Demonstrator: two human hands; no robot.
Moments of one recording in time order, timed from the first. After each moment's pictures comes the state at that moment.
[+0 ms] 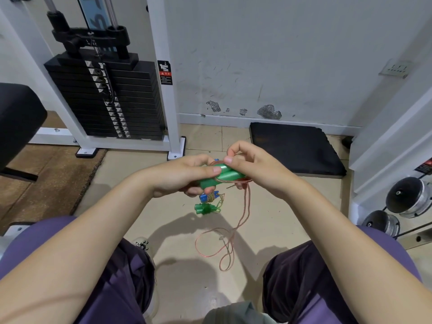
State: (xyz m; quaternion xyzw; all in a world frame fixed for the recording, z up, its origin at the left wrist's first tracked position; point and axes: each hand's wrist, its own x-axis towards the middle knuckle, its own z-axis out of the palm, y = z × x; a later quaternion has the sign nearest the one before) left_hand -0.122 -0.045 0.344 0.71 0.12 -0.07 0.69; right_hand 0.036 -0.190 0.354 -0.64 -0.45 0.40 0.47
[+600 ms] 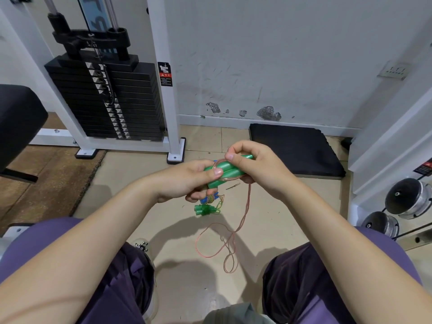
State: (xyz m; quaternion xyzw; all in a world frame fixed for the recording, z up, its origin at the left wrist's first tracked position) left_hand -0.122 -0.057 0.344 0.75 0.12 -0.04 0.65; right_hand 0.036 -0.188 0.352 -0.66 -0.43 0.33 0.52
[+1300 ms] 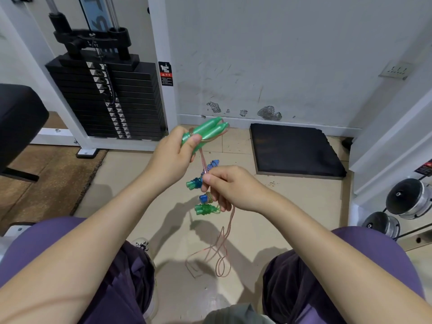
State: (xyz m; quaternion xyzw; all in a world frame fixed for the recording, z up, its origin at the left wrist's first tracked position) left_hand -0.114 -0.036 0.339 0.84 0.28 0.31 0.34; right_hand -0.010 -0.181 0.345 -0.71 -0.49 0.37 0.36
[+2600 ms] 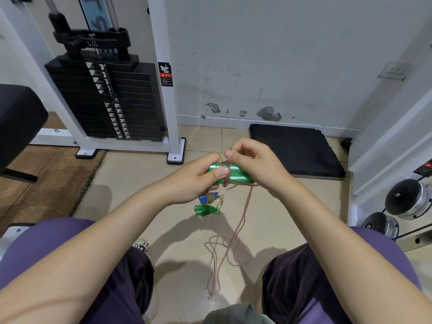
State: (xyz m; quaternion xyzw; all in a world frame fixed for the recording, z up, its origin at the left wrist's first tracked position) left_hand -0.115 -0.072 0.345 0.82 0.12 0.07 0.56; right_hand 0.035 -0.182 0.351 -0.71 -0.43 0.26 0.50
